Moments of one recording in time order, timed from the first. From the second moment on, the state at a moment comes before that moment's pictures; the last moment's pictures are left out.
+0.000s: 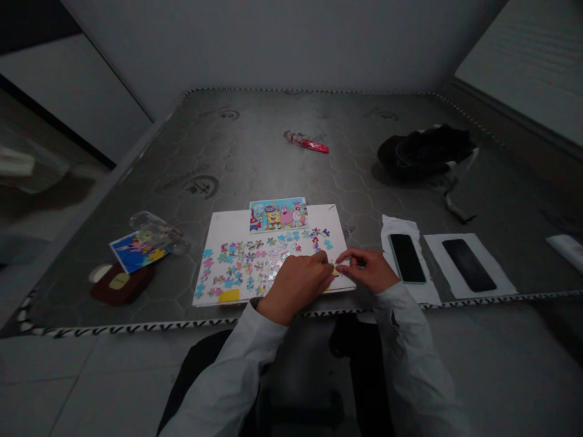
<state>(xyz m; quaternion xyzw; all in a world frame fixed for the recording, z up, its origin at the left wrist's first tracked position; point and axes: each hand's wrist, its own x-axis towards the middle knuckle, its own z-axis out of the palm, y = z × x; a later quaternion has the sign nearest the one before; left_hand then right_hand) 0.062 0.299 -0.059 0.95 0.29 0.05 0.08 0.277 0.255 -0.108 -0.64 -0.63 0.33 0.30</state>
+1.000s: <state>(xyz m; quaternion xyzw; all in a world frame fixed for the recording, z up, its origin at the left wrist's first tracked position) -0.025 0.331 -0.013 0.77 0.62 -0.04 0.10 0.276 0.259 -0.115 -0.69 -0.66 0.03 0.29</state>
